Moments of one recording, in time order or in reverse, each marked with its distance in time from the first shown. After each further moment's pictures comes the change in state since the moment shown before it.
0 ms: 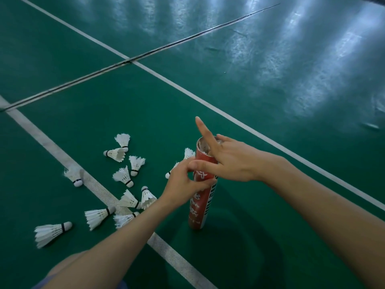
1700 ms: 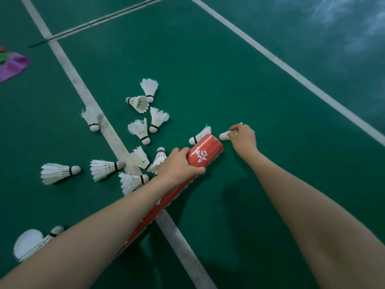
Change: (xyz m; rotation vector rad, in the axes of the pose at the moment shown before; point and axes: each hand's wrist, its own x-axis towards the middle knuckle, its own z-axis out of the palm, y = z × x) left_hand 0.020 -0.157 0.009 0.666 0.036 -0.610; right_hand 0.207 0.170 0.234 0.515 0.310 0.439
